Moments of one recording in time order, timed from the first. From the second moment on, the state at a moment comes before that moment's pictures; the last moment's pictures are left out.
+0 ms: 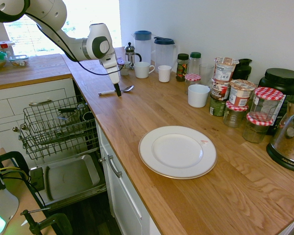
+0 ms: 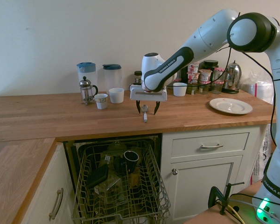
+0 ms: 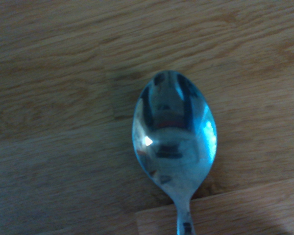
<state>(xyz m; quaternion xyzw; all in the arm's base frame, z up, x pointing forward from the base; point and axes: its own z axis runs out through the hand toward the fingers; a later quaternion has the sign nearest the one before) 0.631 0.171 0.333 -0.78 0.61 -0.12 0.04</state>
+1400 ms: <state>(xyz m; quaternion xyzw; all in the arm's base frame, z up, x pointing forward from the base) 0.623 0.185 0.368 -0.79 0.60 -0.12 0.04</state>
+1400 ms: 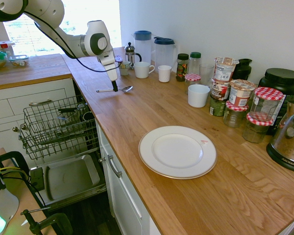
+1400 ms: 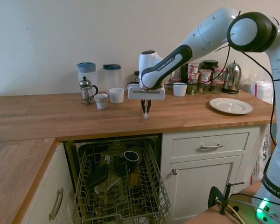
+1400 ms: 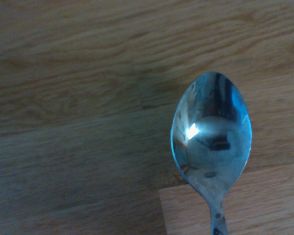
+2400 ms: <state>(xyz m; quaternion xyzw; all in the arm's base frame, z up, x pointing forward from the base) 0.329 0.290 0.404 -0.83 0.53 -0.16 0.04</state>
